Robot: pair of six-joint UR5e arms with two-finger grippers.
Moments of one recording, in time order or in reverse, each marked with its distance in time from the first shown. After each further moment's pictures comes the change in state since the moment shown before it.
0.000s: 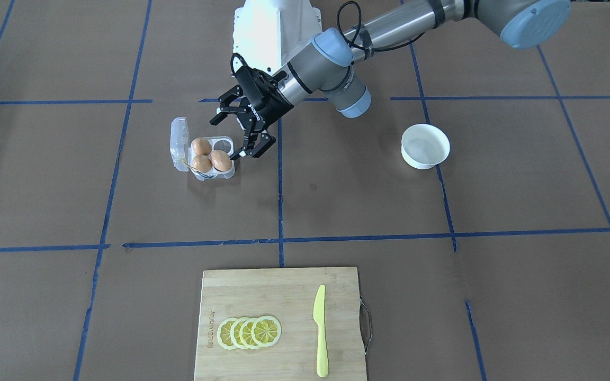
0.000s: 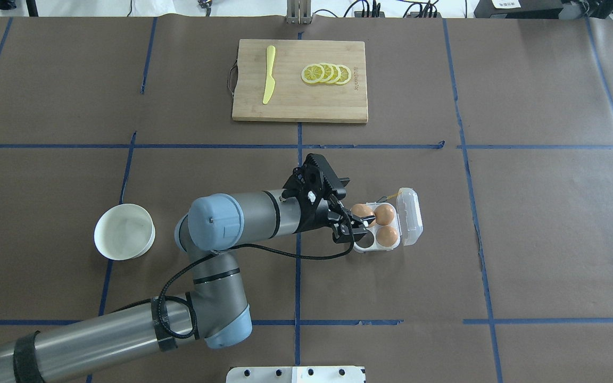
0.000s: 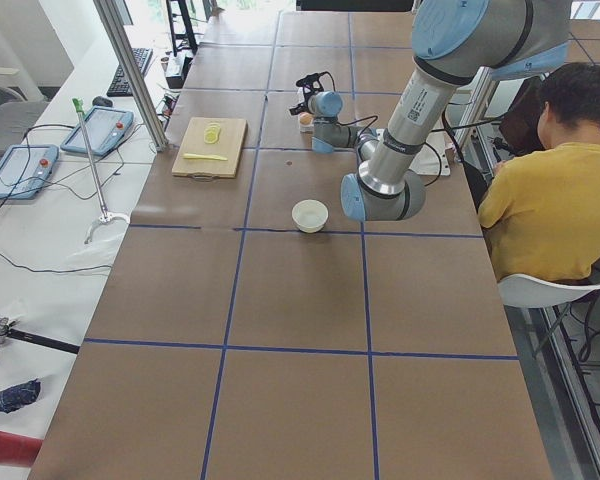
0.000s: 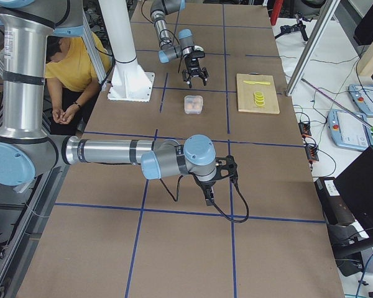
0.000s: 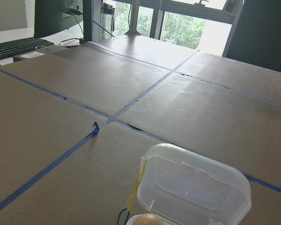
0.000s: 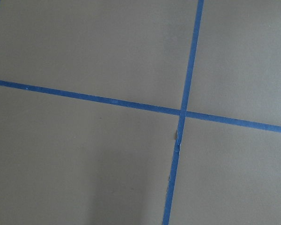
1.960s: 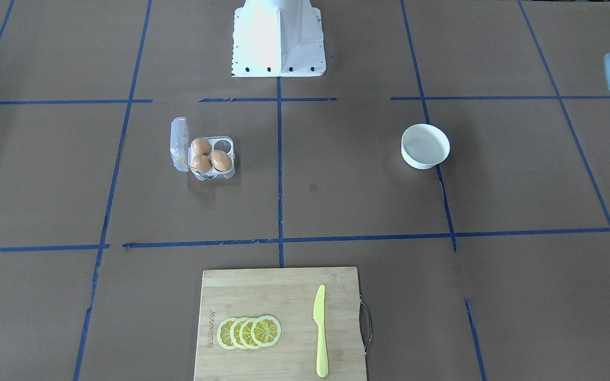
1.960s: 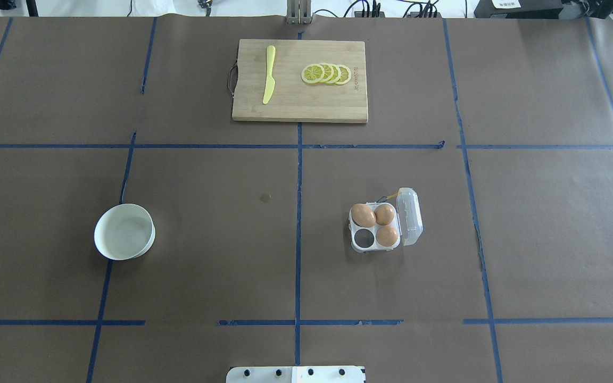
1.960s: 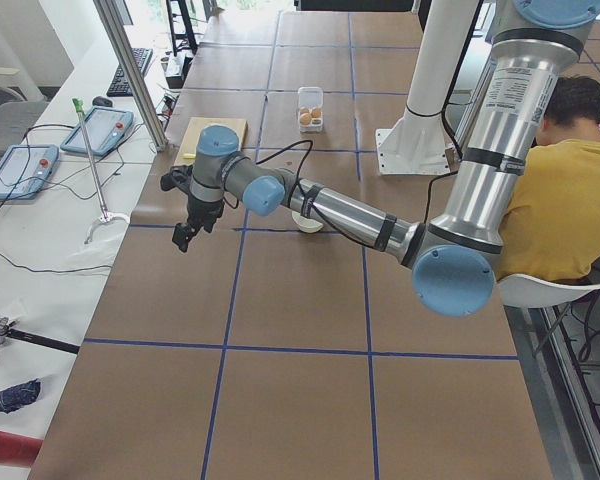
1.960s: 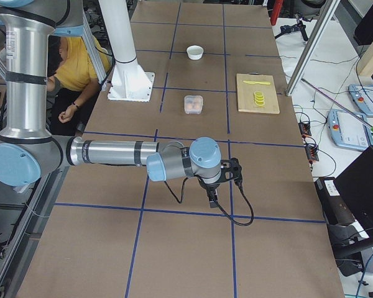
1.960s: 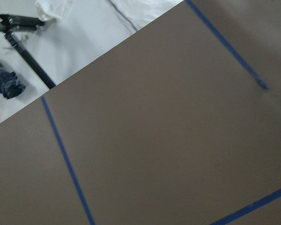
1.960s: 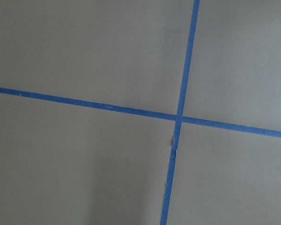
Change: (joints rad) left arm -0.988 0.558 -0.260 0.906 -0.397 0.389; right arm 0.000 0.035 -0.044 -0.001 0.001 0.003
